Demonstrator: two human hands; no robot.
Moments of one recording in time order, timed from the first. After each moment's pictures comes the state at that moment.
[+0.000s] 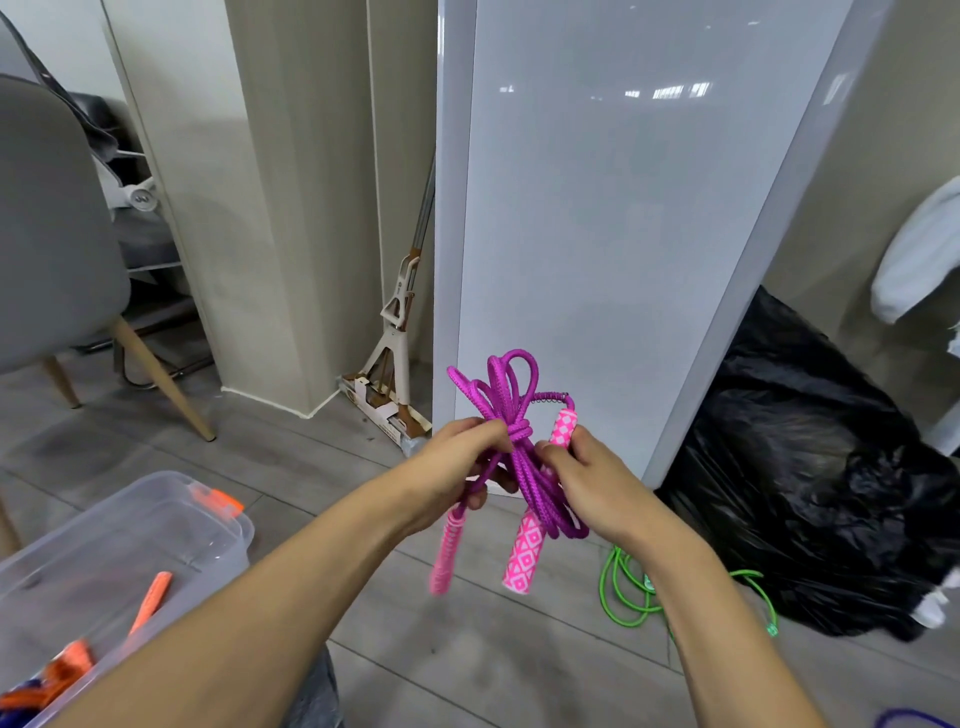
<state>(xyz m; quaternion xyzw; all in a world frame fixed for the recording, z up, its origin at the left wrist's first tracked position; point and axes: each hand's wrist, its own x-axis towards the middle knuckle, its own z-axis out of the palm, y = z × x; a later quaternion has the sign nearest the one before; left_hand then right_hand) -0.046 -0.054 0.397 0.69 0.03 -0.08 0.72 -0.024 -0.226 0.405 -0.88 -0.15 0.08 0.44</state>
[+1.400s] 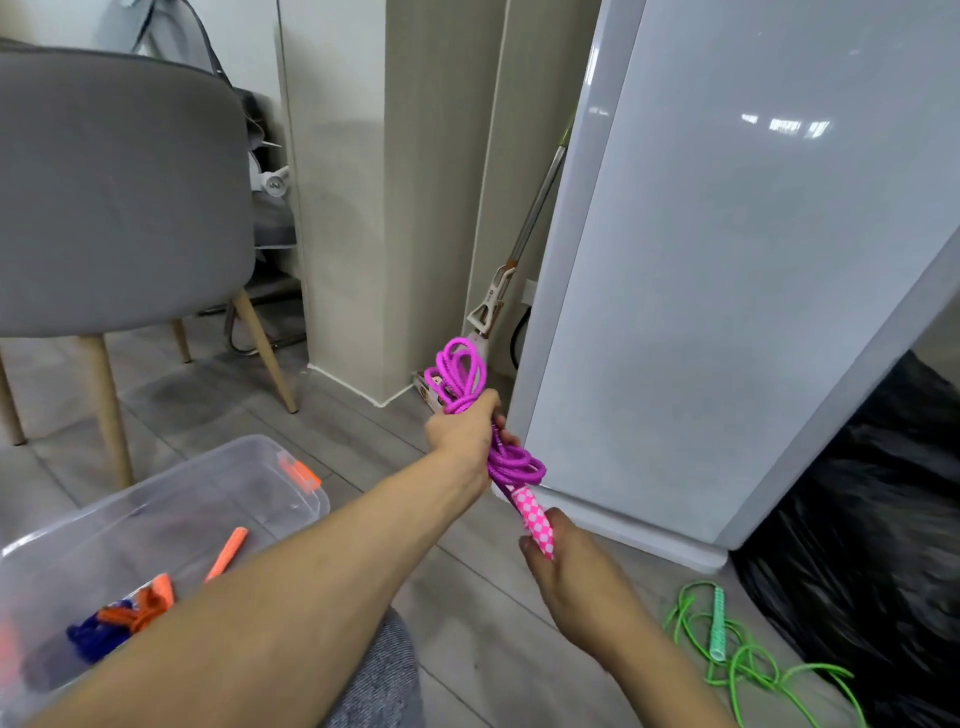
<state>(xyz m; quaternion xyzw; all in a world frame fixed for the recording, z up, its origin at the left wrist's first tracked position) -0.012 0.016 0.388 0.37 0.33 0.20 0.85 -0.058 -0.150 0.344 -0.92 -0.26 0.07 0.28</state>
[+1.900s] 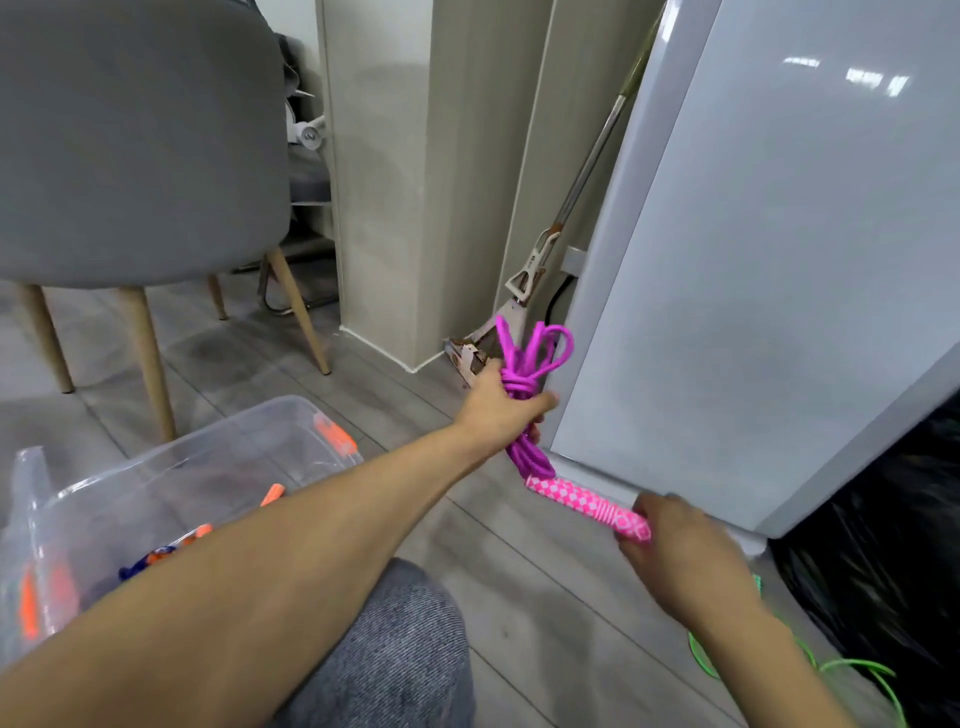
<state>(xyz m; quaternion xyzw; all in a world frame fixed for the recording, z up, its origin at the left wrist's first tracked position) -0.009 0.069 0.352 0.69 0.16 0.12 0.70 -0.018 -0.165 0.337 -0.97 -0.22 -0.04 0.03</state>
